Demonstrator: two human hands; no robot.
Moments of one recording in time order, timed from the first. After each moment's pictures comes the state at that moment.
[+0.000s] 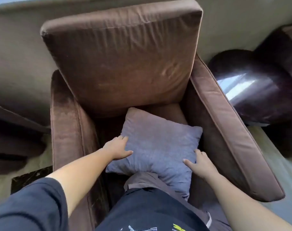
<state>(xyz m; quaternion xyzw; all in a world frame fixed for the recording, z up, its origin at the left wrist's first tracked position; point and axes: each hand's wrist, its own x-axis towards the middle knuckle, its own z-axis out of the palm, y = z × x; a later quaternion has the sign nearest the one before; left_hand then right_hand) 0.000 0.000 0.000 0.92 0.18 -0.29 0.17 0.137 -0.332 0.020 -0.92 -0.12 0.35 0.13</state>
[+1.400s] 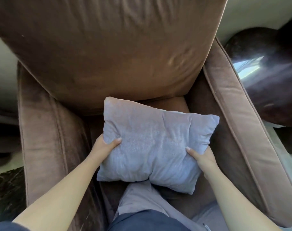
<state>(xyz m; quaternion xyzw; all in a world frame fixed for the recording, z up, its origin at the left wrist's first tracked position) 0.017 0.050 -0.068 0.65 0.47 -0.09 0.60 0.202 -0.283 -0.038 -0.79 0.08 0.34 0.51</state>
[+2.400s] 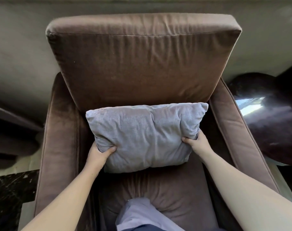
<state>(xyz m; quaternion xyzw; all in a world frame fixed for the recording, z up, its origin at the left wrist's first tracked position) -0.006 0.070 -0.026 0.60 0.47 0.15 0.64 0.285 -0.180 0.002 -0.80 -0.07 0.32 0.51</state>
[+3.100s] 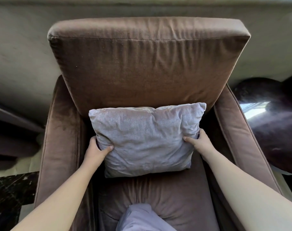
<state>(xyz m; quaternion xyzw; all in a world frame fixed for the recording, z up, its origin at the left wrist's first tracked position) 0.004 0.108 -0.041 0.64 0.52 0.09 0.56 0.313 -0.157 -0.002 -0.81 -0.05 0.34 0.47</state>
